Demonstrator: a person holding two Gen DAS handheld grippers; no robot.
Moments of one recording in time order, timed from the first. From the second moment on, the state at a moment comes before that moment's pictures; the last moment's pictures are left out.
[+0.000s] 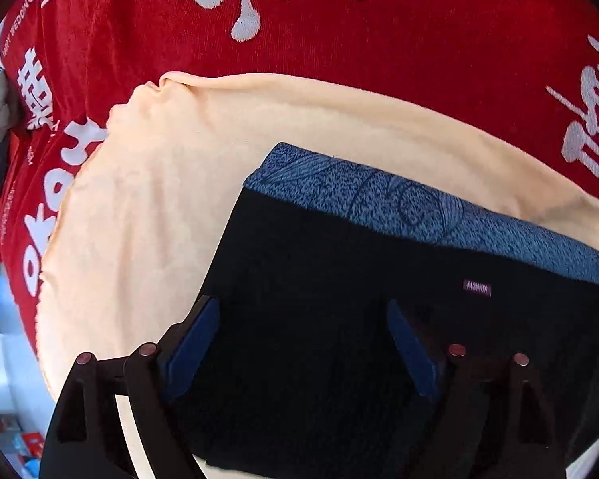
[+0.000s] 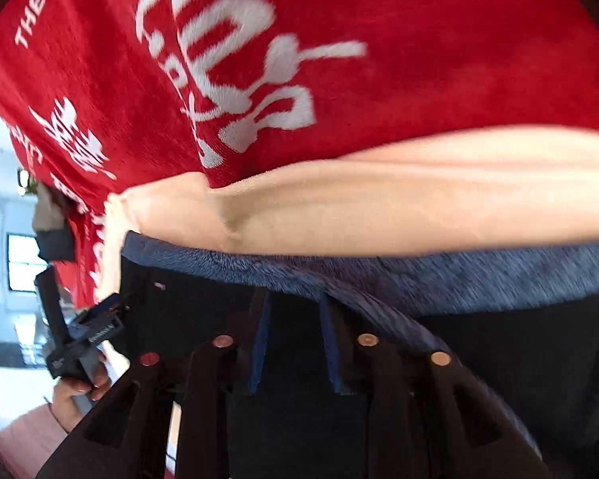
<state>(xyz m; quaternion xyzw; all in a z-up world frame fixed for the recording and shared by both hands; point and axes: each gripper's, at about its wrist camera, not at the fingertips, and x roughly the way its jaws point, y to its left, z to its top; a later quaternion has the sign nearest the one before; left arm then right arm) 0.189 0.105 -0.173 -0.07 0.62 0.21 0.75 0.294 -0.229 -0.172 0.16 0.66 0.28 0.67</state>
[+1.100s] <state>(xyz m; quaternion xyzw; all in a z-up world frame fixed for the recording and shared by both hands) 0.129 -0.245 -0.115 0.00 0.63 -0.21 0.75 -0.017 -0.510 -0.138 0.40 0.58 -0.01 0.71</state>
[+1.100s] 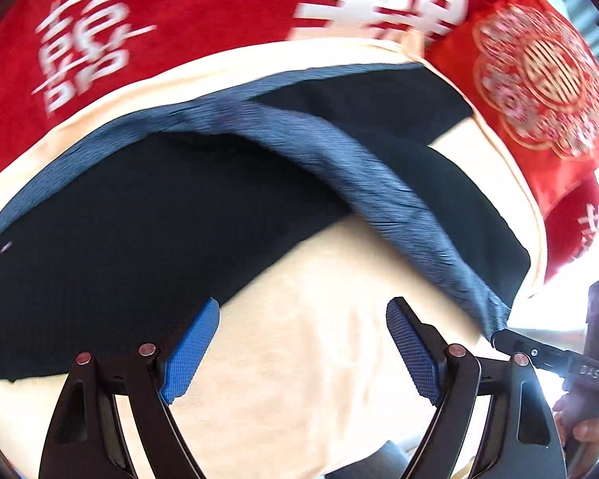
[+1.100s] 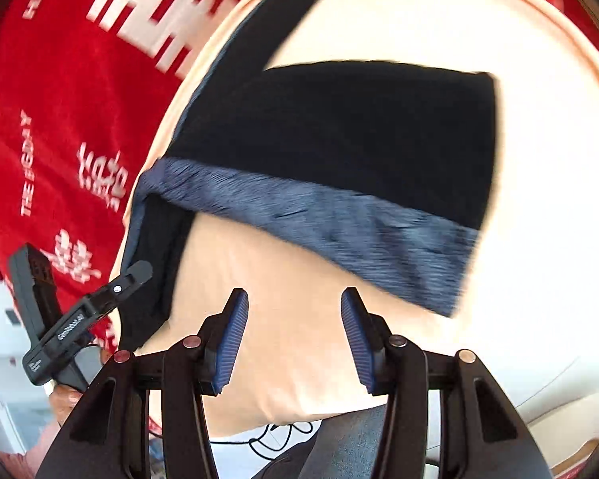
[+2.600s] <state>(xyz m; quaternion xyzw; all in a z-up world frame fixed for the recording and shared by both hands) 0.304 -0.391 -0.085 -0.08 0.58 -0.20 0.78 0.340 -0.612 -0.085 0.30 0.58 0.20 0.73</state>
